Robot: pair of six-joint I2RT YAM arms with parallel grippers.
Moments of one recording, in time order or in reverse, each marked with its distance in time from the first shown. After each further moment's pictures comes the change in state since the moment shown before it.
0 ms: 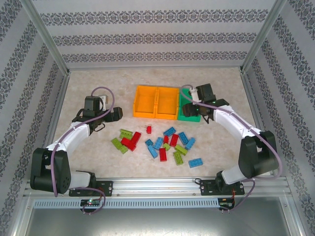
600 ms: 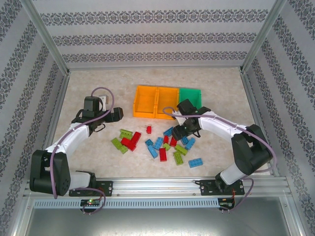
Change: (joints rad) left arm -0.001 -0.023 -0.011 0.004 0.032 0.000; right arm 0.217 0.091 -0.067 -0.203 -0.013 -0.015
